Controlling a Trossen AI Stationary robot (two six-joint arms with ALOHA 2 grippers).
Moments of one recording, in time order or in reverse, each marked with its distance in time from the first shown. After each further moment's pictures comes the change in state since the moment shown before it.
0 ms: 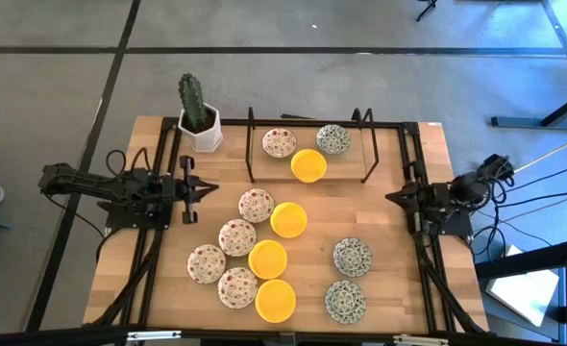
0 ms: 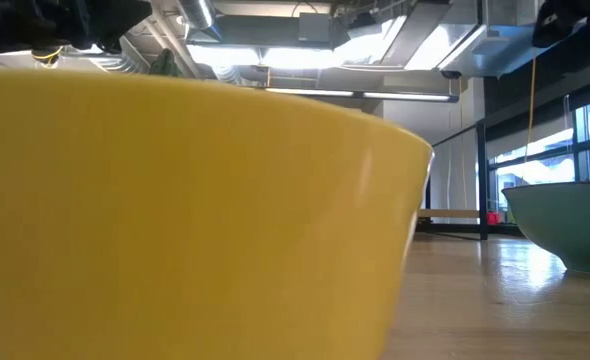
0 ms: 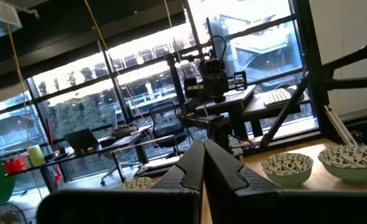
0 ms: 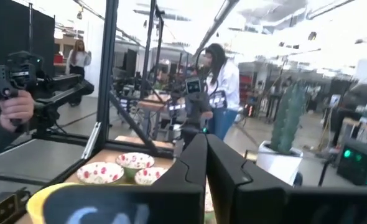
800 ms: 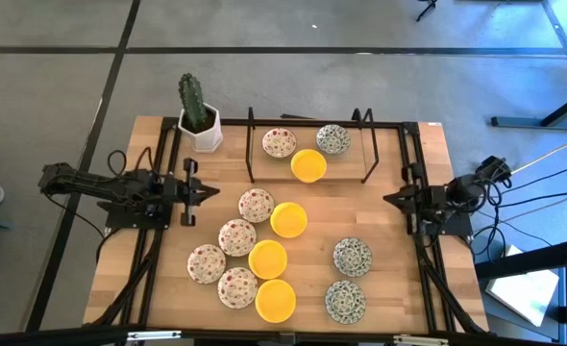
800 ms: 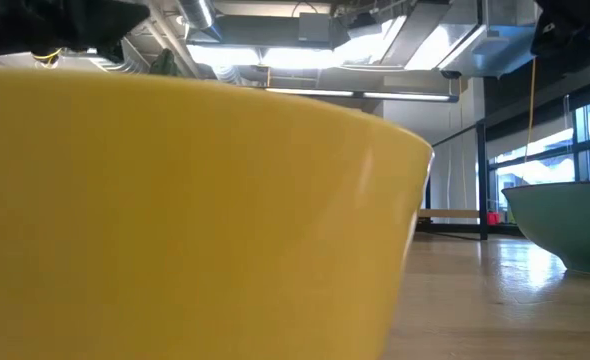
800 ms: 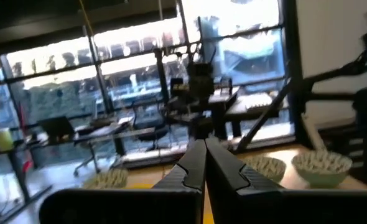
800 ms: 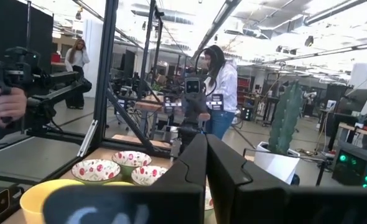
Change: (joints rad) left arm -0.001 0.004 0.000 -0.036 0.032 -0.124; right arm 0.000 -0.042 -0.059 0.037 0.000 -0.025
